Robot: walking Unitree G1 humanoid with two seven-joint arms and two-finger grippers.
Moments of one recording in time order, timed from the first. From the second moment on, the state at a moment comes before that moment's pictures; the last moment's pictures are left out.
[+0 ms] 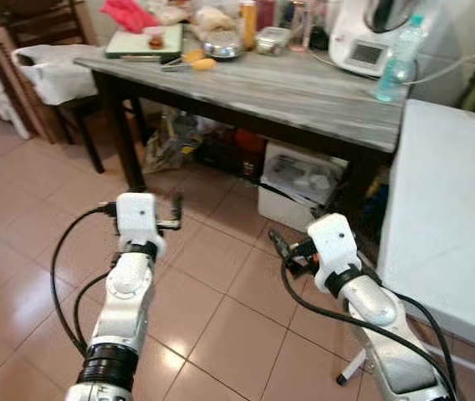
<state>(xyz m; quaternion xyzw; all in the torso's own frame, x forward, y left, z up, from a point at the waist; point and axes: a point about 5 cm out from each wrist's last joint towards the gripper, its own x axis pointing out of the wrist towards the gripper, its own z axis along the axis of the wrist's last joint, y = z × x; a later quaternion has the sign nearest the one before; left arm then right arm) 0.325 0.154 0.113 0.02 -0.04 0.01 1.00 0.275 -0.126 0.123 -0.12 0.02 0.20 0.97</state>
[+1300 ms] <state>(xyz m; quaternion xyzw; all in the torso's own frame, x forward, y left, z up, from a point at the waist) 0.317 0.136 0.109 0.11 -0.05 -0.06 0.99 0.251 -0.180 0.095 -0.07 0.03 0.01 1.00</state>
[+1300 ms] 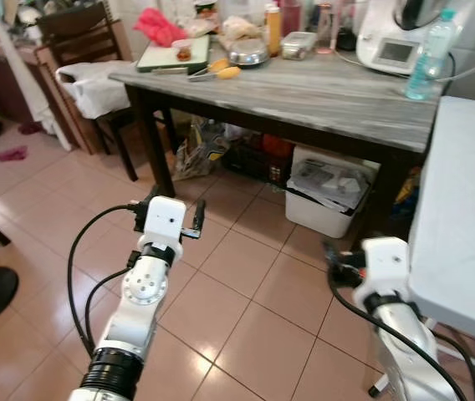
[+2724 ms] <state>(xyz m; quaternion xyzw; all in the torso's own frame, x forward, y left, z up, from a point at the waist) 0.296 0.132 0.101 -0.01 0.01 -0.12 0.99 0.218 -0.192 0.138 -0.11 -0.02 -0.11 0.99</state>
